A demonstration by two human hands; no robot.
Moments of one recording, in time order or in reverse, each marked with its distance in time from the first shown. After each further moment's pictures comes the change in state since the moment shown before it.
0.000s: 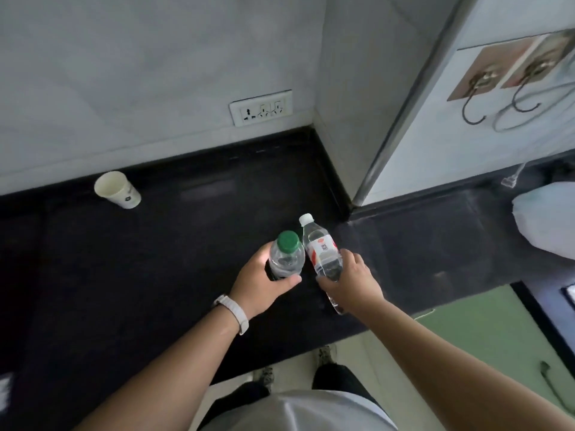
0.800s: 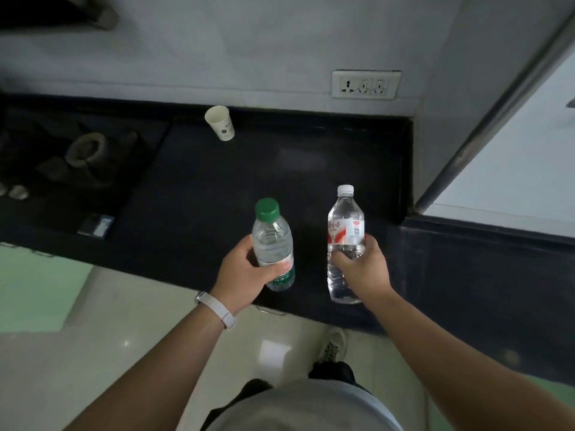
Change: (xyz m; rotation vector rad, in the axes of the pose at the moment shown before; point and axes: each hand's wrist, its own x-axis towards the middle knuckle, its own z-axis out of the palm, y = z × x) left_hand -0.116 0.024 0.035 -0.245 0.586 -0.263; right_hand 0.018 0.013 -0.003 0.473 -0.218 -0.227
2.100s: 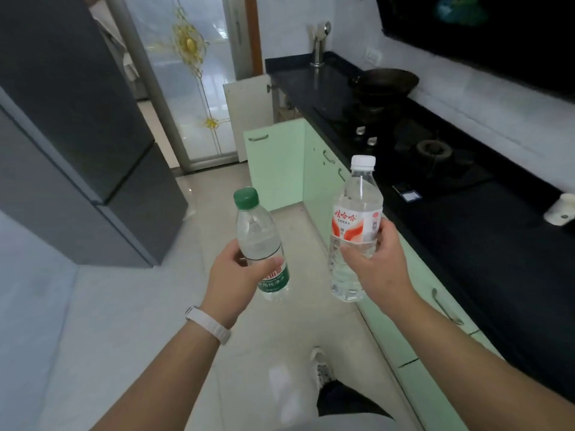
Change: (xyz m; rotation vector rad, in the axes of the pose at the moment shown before) left_hand -0.451 -0.197 -0.290 -0.539 1.105 -0.140; right_hand -0.430 -0.097 0.303 -0.025 -0.857 -0.800
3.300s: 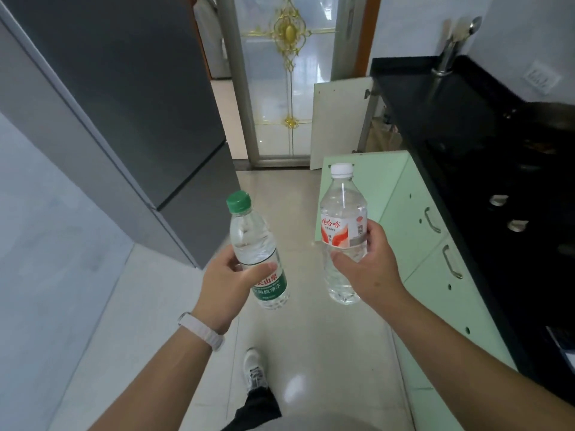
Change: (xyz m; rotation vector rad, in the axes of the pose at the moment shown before) left_hand 0.296 0.012 -0.078 -0.040 0.314 -0.089; right_hand 0.320 0.002 0.232 -0.063 -0.407 0.005
